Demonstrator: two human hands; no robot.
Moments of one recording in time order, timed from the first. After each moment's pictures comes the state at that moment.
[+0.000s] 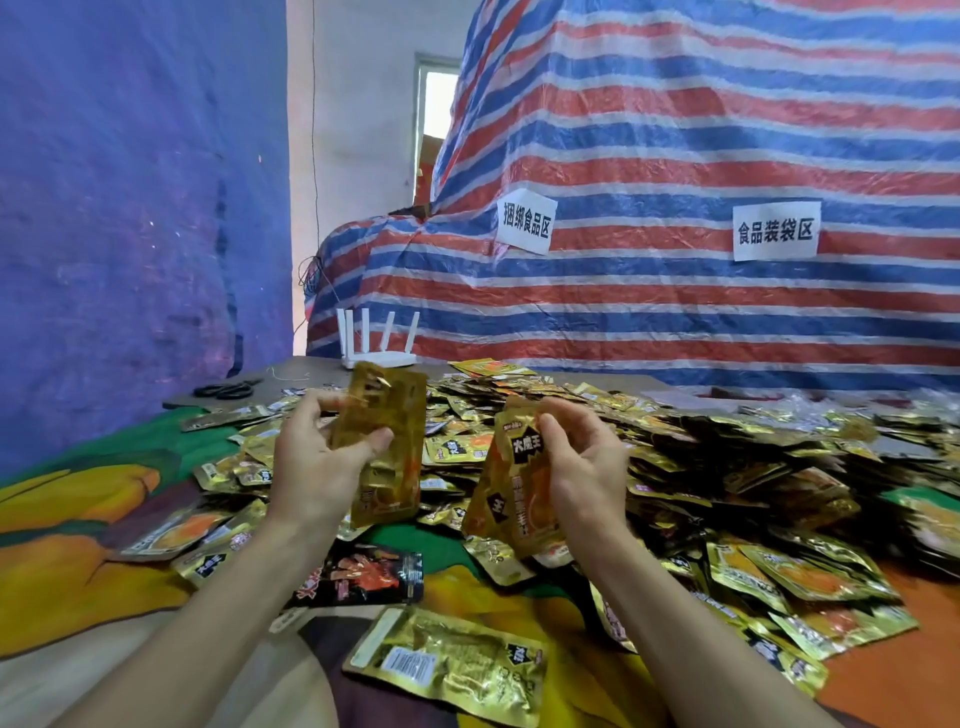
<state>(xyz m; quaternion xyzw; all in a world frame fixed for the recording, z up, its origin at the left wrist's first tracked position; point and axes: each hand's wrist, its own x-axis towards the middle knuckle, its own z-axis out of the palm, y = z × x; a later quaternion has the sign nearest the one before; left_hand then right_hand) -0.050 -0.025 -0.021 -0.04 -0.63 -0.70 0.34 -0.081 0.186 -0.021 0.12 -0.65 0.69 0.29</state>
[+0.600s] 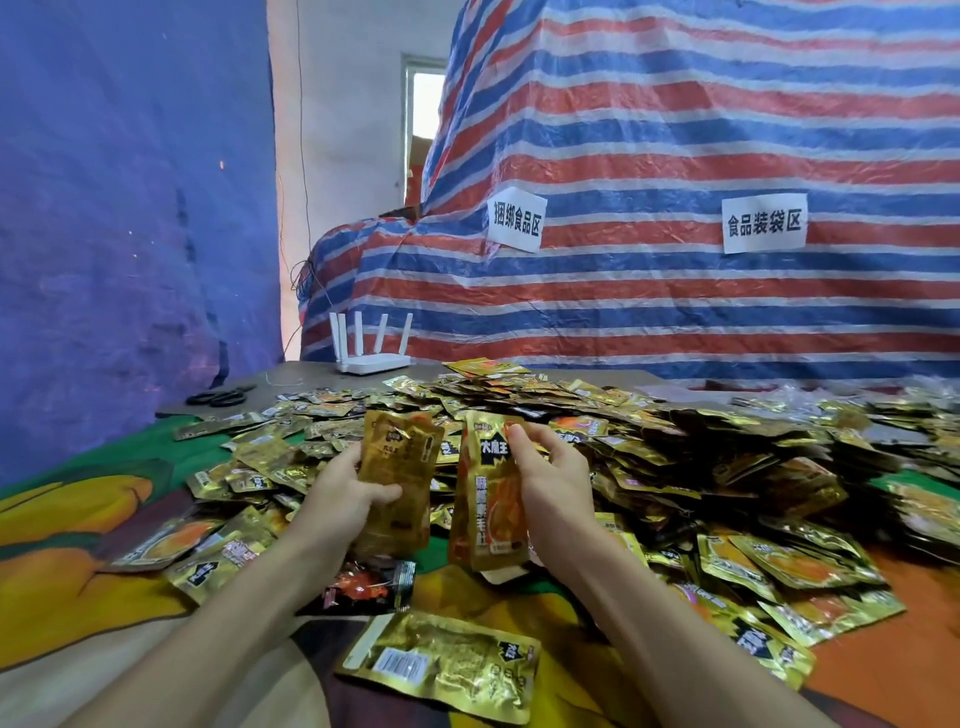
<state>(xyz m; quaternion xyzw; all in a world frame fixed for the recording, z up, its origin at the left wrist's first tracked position) -0.056 -0.018 -0.038 -0.04 -0.70 -0.70 0.13 -0.080 0.174 -0.028 0.07 -0.64 0.75 0.13</state>
